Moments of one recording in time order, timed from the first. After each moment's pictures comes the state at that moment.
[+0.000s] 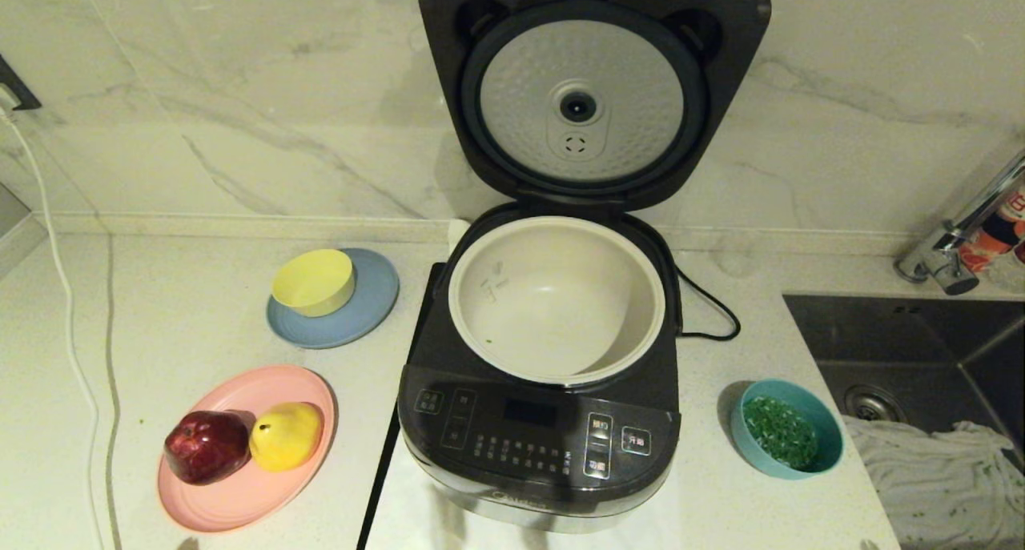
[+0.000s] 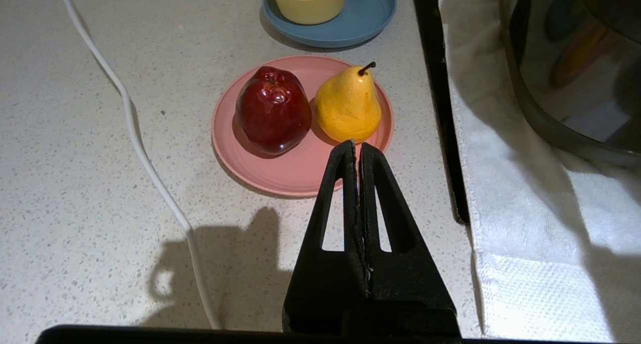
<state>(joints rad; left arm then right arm) -0.02 0.00 0.00 -0.01 0.00 0.04 0.00 0.00 0.00 0.01 0.03 -0.04</state>
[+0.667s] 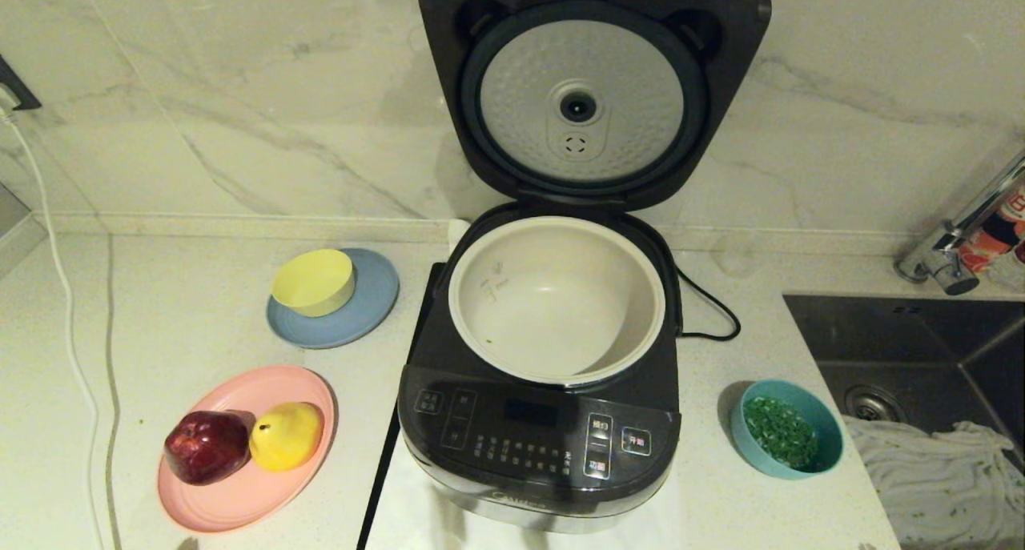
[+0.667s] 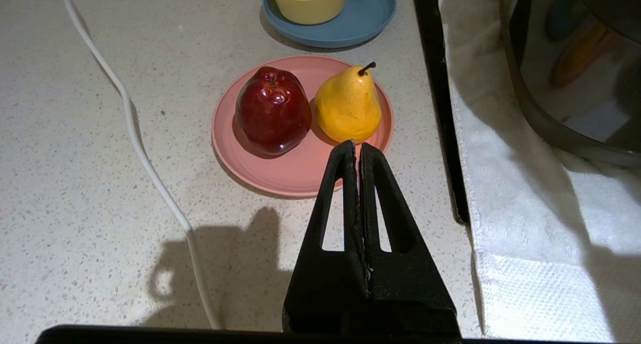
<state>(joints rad) -0.02 0.00 0.00 -0.01 0.00 0.04 0.00 0.00 -0.03 0.06 0.03 -0.09</state>
